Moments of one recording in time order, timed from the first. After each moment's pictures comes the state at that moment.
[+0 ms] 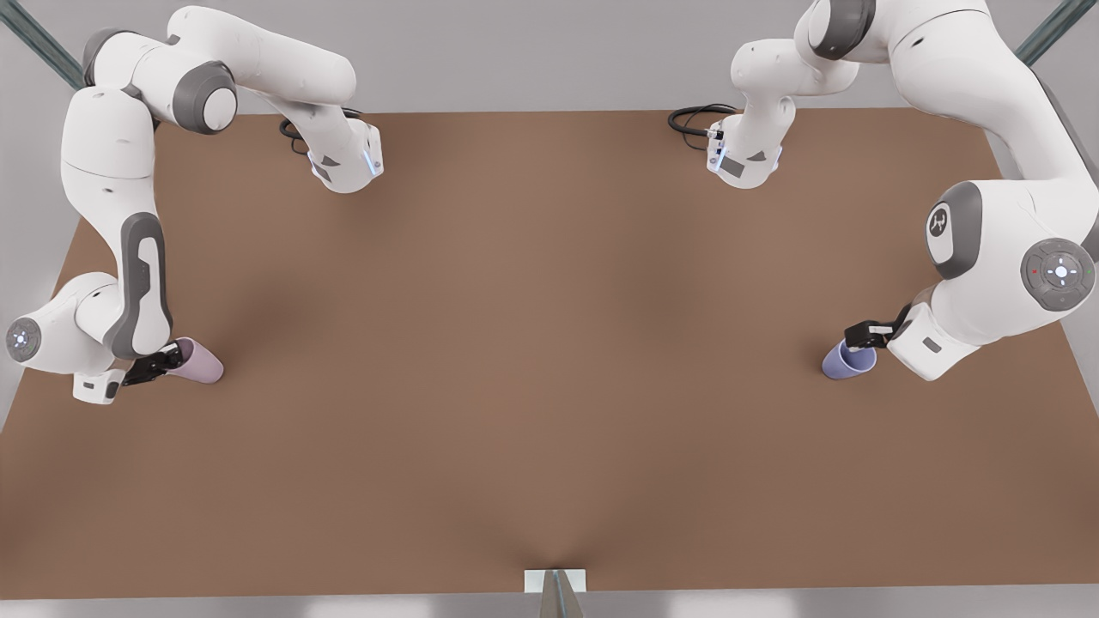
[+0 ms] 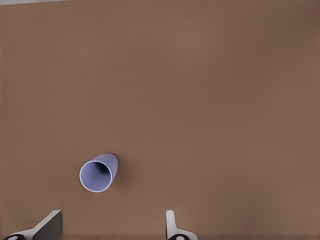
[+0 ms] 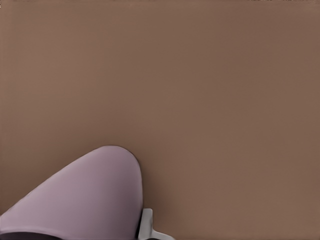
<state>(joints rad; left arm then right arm) -0.02 0.37 -0.03 -1.26 0.07 1.51 0.00 -0.22 0.62 -0.26 -1.75 0.18 2.17 -1.13</state>
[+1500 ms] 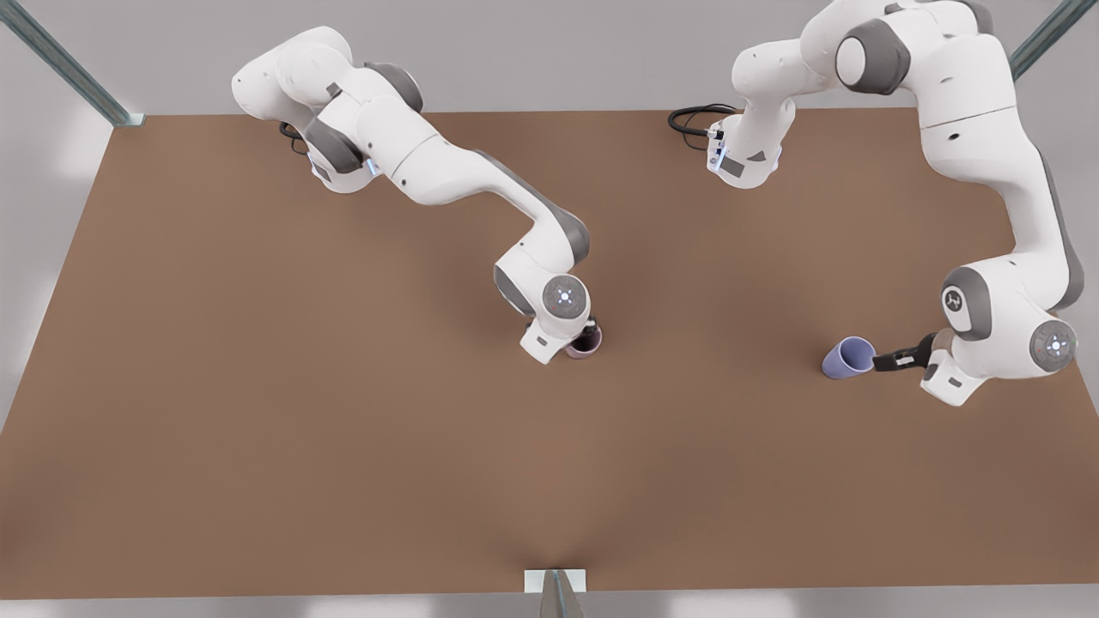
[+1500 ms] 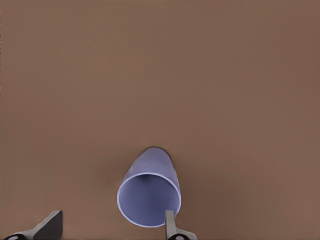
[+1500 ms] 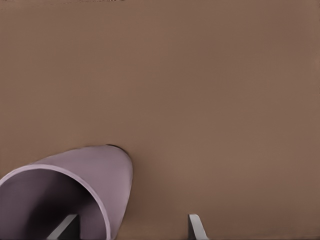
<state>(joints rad) 0.16 0.48 0.10 -1.66 0.00 1.88 0.03 0.72 0.97 0.12 -1.02 0.02 1.87 0.73</state>
